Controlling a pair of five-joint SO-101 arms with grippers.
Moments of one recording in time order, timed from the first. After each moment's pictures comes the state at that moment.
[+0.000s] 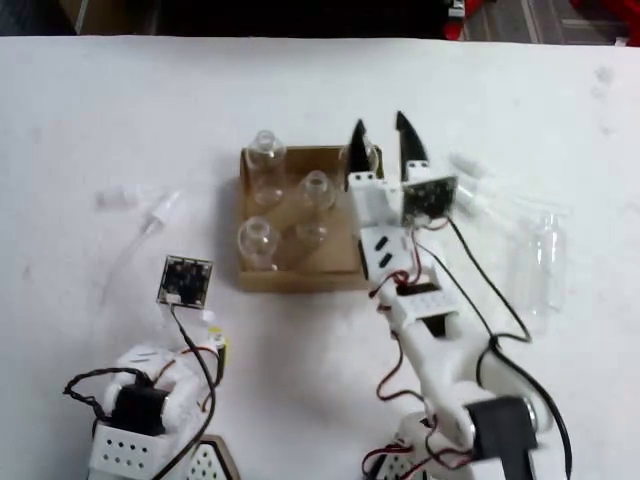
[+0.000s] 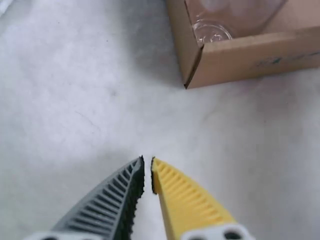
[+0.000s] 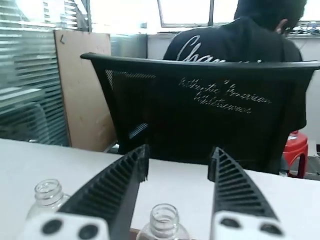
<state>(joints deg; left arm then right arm) 4.5 -103.9 97.0 73.5 6.3 -14.2 -16.3 66.4 -49.8 0.5</state>
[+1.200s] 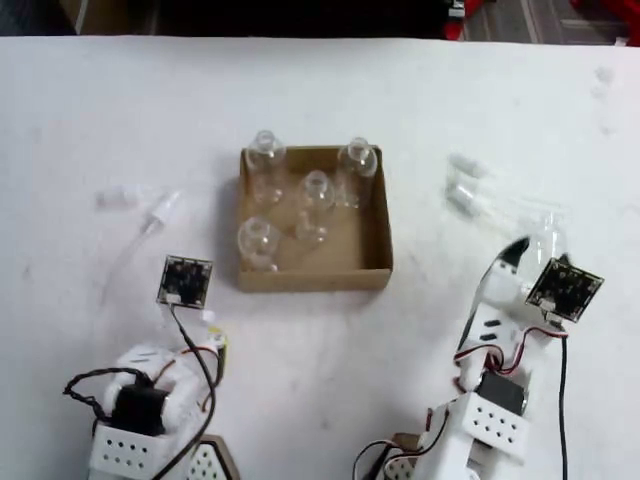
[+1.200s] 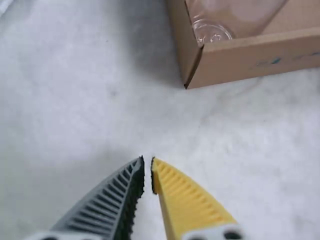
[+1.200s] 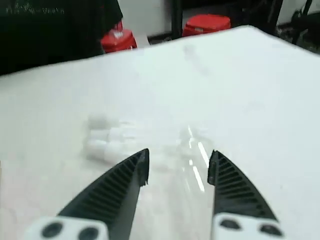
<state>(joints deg) 4.5 -103.9 97.0 73.5 6.3 23.0 -75.2 96.7 6.5 0.4</state>
